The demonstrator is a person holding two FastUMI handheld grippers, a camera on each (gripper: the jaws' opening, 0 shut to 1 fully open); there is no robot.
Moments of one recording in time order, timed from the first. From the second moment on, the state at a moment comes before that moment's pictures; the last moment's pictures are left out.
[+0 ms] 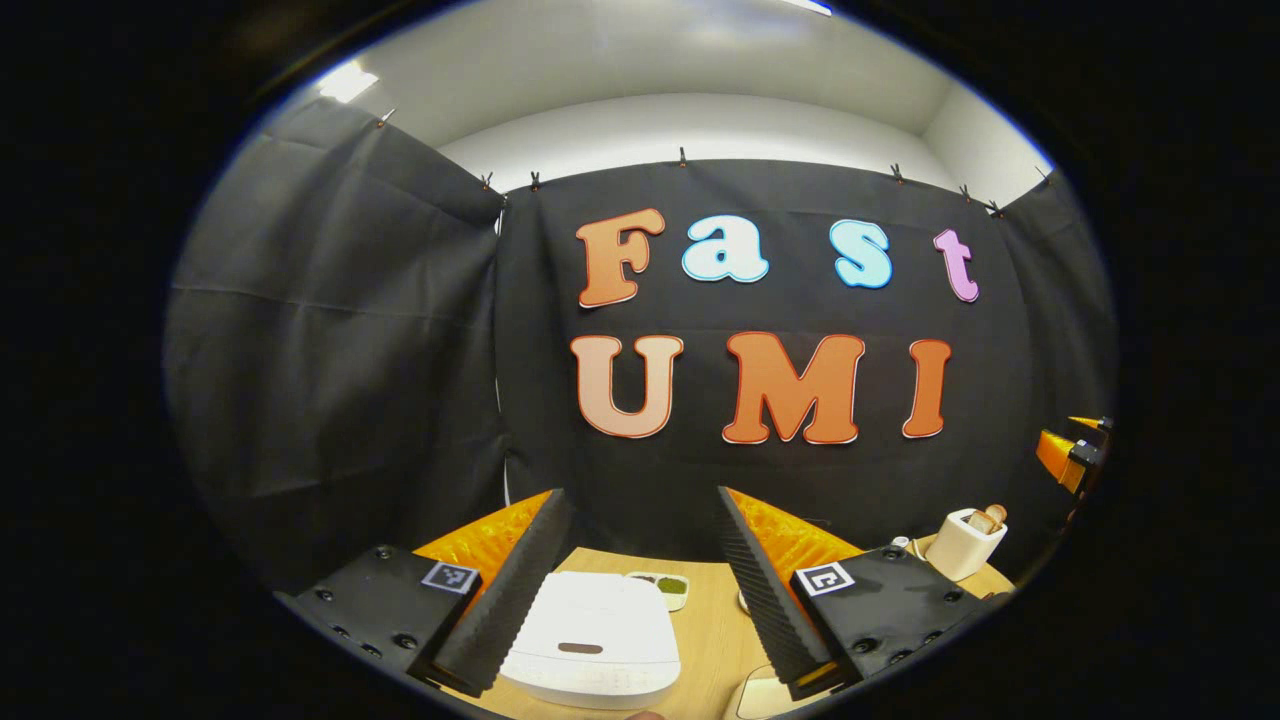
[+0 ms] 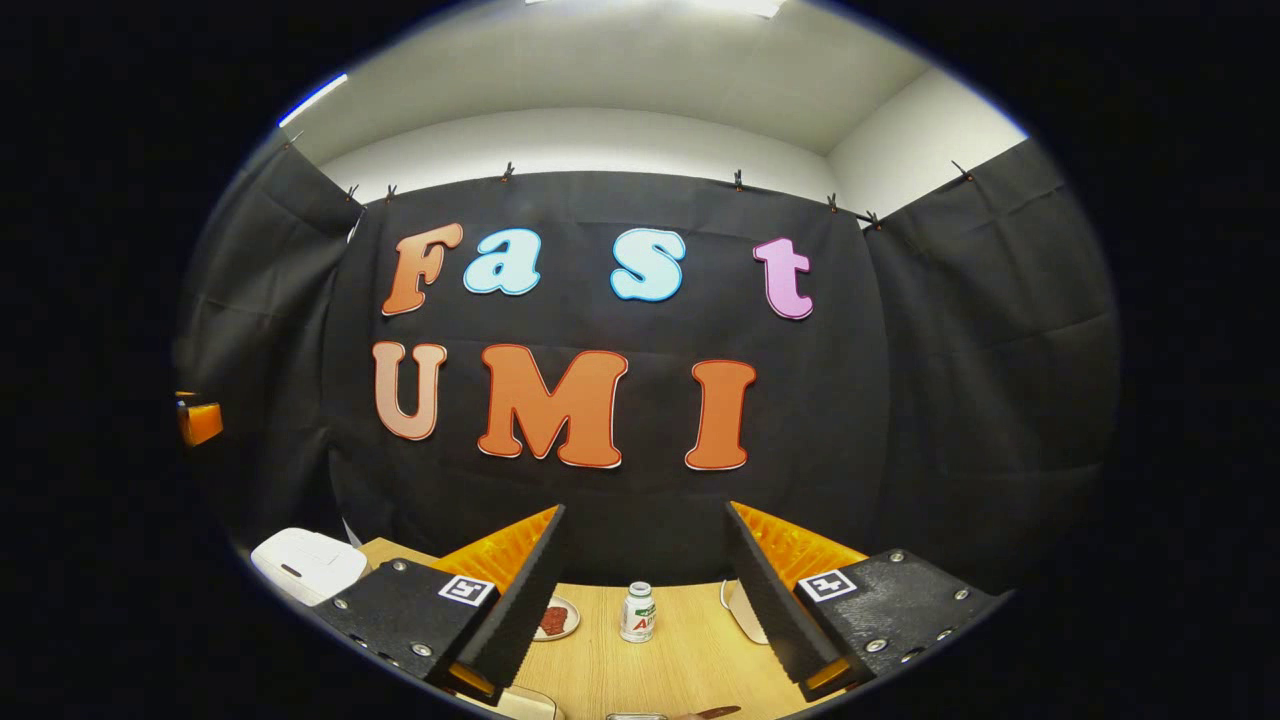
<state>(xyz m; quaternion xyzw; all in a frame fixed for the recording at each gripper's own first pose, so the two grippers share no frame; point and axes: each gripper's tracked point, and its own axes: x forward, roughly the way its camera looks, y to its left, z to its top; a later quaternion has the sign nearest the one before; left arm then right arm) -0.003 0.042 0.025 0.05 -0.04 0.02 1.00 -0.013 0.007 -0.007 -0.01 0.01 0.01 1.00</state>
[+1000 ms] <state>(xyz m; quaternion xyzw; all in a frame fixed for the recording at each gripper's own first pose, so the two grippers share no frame) 0.064 0.128 -0.138 -0.06 0.23 0.05 0.97 -0.022 -0.021 -0.071 -0.02 0.08 -0.03 1.00</state>
